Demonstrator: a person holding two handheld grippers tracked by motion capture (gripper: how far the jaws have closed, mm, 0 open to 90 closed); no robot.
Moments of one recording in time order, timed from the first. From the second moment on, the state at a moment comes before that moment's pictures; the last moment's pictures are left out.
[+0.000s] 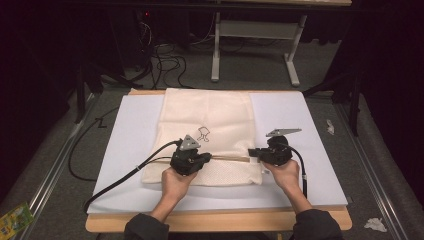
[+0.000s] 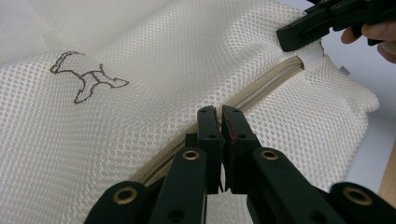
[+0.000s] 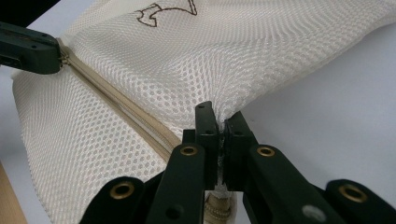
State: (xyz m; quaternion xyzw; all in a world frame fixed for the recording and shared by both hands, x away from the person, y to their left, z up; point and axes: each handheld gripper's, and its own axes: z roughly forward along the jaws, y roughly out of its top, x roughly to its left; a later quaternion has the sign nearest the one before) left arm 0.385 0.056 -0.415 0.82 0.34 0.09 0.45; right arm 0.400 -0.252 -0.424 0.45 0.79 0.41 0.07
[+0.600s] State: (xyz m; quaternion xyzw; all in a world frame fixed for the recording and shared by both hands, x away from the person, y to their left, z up) left arm 0.385 0.065 -0.412 0.82 0.35 0.09 0.45; right arm 0.401 -0.252 -0.422 0.45 0.79 0.41 0.07
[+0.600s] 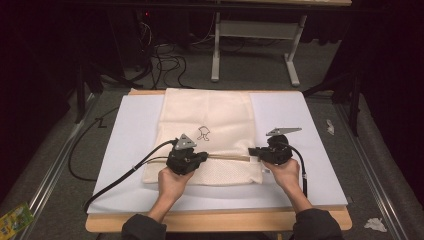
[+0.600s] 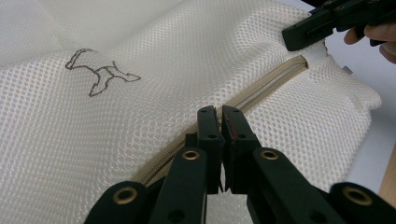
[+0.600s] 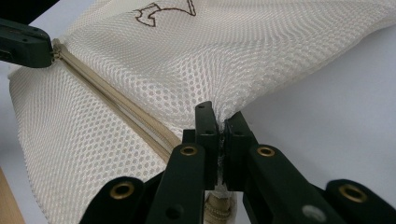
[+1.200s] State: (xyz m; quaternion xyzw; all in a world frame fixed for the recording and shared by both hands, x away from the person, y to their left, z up) left arm 0.386 0.076 -0.412 0.82 0.35 0.10 0.44; right arm 0.402 -0.255 -0.421 0.46 0.79 0.41 0.07
